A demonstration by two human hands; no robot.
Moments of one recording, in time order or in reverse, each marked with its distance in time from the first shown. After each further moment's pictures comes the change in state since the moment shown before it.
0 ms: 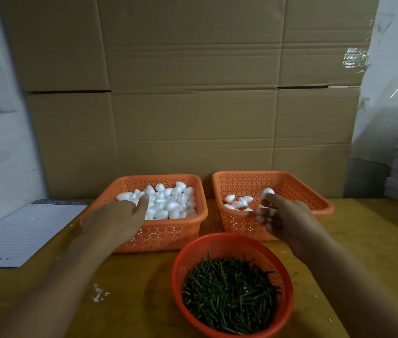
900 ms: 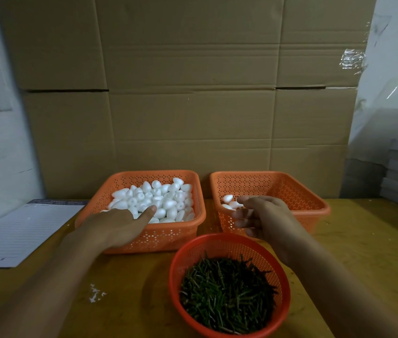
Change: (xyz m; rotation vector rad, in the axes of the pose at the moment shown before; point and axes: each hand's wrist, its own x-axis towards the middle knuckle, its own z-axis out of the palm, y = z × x) left_hand 0.000 -0.001 -0.005 0.009 -0.308 -0.049; right_hand -0.023 -0.004 0.026 -0.111 -0.185 -0.090
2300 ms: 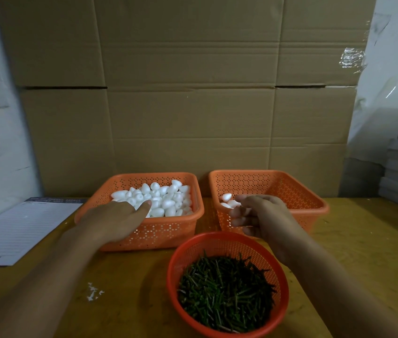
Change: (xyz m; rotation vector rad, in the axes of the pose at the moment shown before) left_hand 0.003 0.001 -0.005 -0.017 0.004 0.127; right_hand 0.001 0.002 0.000 -0.014 -0.003 -0.008
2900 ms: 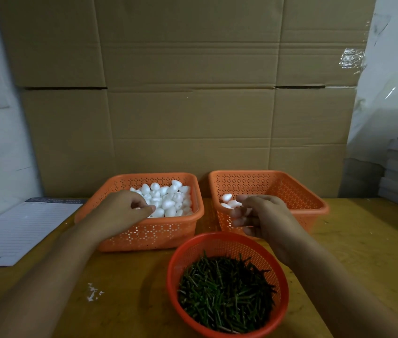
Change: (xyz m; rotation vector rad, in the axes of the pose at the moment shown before) left_hand -0.005 0.005 -0.005 -0.310 0.258 0.203; right_hand -0.001 -0.002 0.000 -0.003 0.003 0.006
